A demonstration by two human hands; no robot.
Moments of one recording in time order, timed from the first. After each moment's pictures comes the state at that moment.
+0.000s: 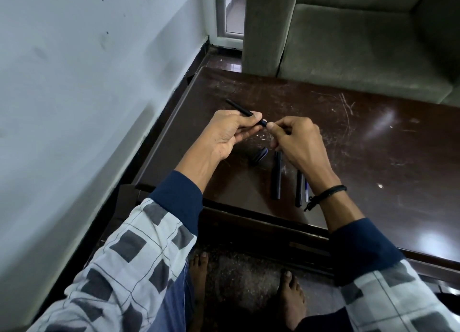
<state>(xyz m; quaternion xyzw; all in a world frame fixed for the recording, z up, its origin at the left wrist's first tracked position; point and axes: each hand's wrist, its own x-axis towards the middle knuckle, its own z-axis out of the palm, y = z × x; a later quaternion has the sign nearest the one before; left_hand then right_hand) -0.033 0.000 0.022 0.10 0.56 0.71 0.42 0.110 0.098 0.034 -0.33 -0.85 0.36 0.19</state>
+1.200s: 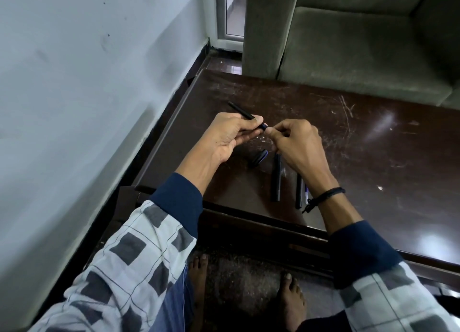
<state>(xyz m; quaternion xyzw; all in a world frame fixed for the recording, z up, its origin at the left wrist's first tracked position) -0.031 0.001 0.022 0.11 0.57 0.69 0.43 0.109 0.098 0.031 -0.34 -0.86 0.34 0.19</state>
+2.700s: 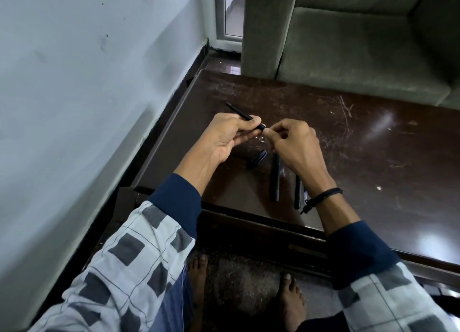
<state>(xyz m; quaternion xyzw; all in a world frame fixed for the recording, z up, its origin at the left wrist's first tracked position) -0.031 0.002 0.025 0.11 0.57 0.69 0.42 0.108 0.095 0.032 -0.35 -0.85 0.34 0.19</state>
